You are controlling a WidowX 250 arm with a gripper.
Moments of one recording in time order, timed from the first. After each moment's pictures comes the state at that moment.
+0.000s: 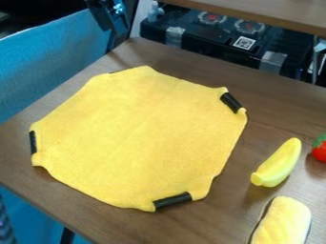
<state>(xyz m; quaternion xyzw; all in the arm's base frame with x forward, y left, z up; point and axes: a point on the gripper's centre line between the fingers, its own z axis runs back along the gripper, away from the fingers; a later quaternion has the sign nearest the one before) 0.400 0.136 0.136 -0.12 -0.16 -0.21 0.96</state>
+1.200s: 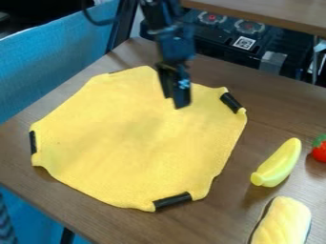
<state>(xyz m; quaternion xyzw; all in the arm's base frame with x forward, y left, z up) 0.374 0.000 0.065 -0.16 -0.05 -0.33 0.93</state>
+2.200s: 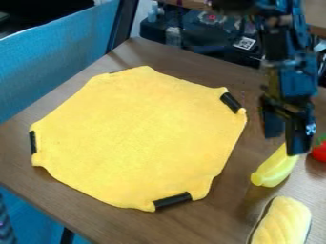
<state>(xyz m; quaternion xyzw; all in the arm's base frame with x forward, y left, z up) 0.358 -0.167 0.067 -0.18 -0.03 -0.37 0.91</state>
